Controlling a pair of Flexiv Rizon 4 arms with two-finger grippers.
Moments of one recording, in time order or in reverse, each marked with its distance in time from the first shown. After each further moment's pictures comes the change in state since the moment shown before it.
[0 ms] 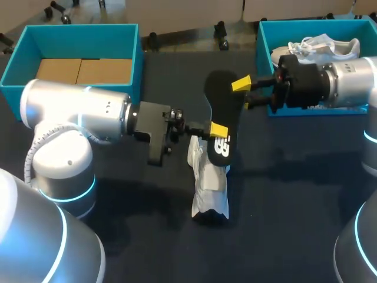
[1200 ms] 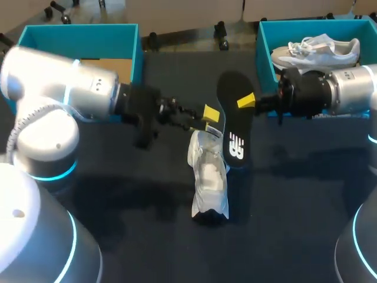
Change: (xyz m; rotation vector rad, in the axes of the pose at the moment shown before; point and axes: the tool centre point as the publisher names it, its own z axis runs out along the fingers) left arm 0.008 0.024 -0.037 0.038 0.221 0.012; right arm -0.046 -0.001 -0.019 0.028 -0.048 0.108
